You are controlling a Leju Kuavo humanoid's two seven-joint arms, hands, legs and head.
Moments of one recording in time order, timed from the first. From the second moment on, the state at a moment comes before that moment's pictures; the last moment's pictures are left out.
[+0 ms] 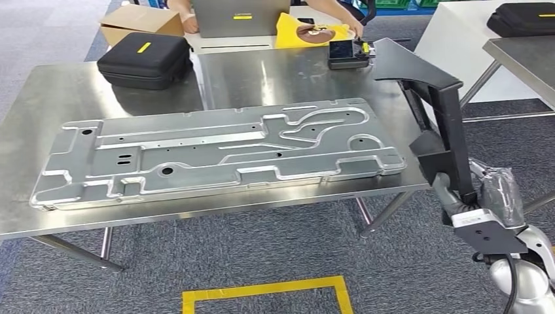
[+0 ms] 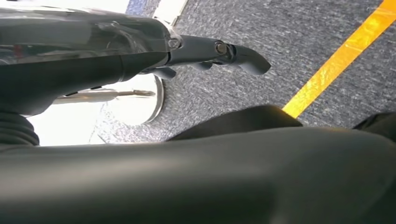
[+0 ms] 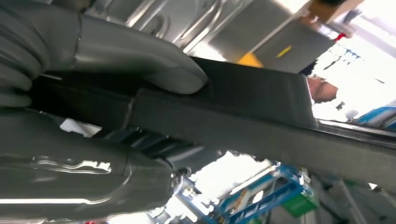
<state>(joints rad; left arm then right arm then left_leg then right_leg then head) -0.06 -0.21 0.64 -0.20 -1.49 0.13 0.12 -0.02 -0.33 0.04 -1.87 0.43 -0.10 -0.30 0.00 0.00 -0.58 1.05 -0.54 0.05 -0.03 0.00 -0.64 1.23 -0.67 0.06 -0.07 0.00</state>
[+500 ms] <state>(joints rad) -0.07 -0.21 0.62 -0.20 -1.53 0.12 0.13 -0.28 -0.66 0.01 -1.63 1.11 -0.27 -0.05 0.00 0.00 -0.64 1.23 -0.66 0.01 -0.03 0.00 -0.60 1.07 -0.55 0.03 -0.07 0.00</state>
